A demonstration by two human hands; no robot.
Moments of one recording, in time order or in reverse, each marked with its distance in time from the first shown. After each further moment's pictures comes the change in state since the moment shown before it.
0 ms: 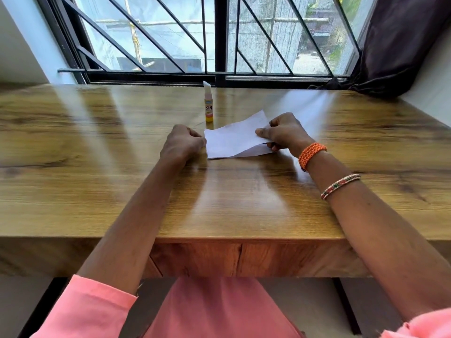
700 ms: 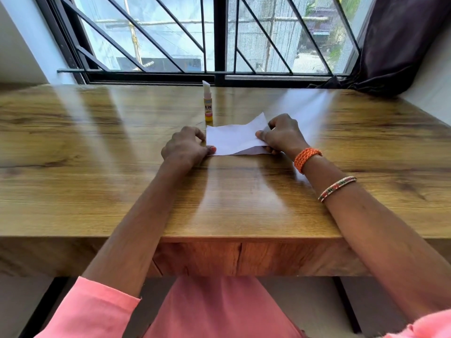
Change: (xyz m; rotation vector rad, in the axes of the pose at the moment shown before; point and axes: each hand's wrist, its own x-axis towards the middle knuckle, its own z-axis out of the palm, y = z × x) left_hand -0.012 0.005 0.006 0.316 0.037 0.046; right_hand -0.010 0.000 0.006 -0.183 0.079 -0.096
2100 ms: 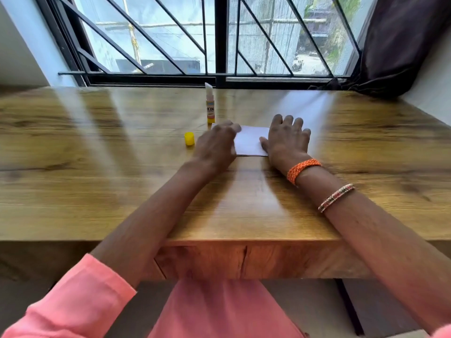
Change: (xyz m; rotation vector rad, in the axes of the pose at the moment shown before) left_hand -0.006 0.028 0.023 0.276 0.082 0.610; right_hand -0.007 -0.002 0.021 -0.860 0.204 -0.054
